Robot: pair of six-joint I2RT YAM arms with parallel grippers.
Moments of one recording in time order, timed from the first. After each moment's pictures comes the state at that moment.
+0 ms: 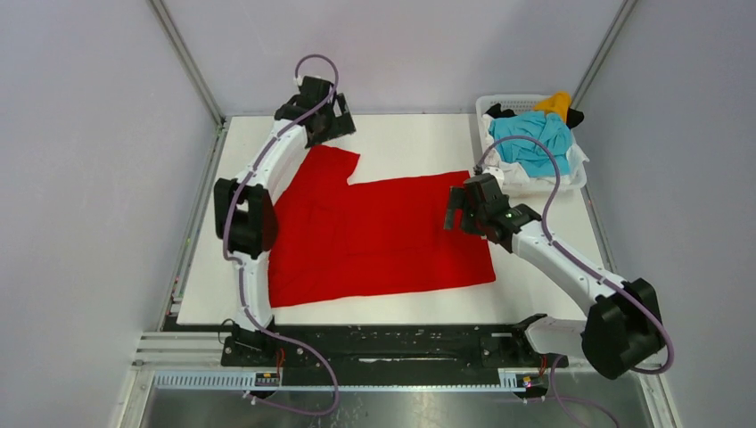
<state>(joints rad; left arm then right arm) -0.28 2.02 1.85 -0.66 -0.07 -0.55 0.48 1.21 0.84 -0.60 0.25 0.53</state>
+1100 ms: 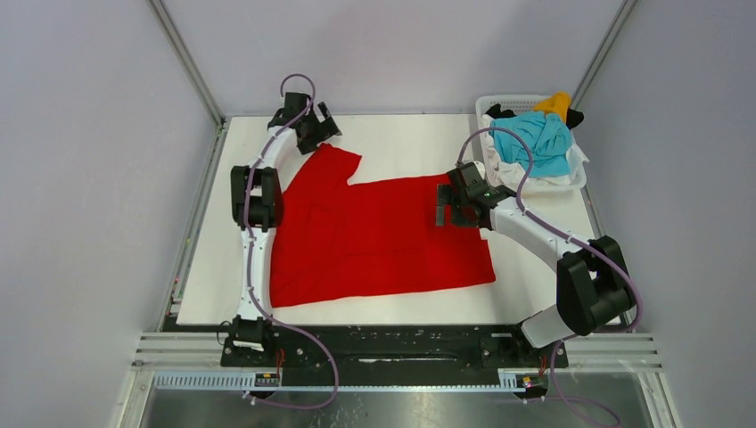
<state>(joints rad) -0.09 2.58 2.29 -0.49 0.18 -0.61 0.47 1.50 1.02 -0.62 0.25 0.44</state>
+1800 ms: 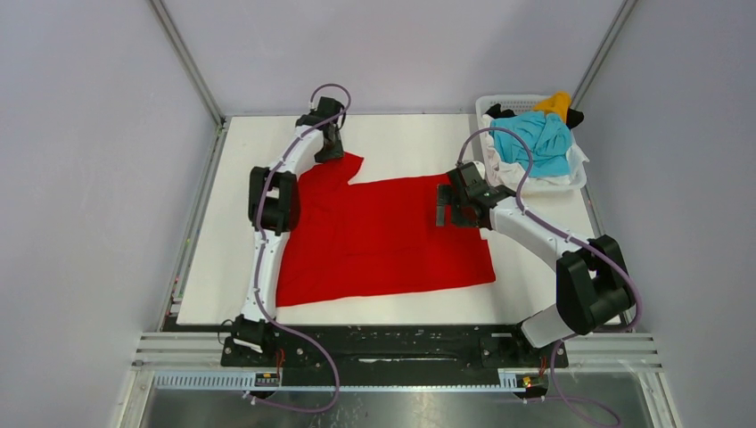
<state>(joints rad) -0.24 2.56 2.32 -0.80 -0.20 -0.42 0.47 1.50 1.02 -0.63 0.25 0.44</state>
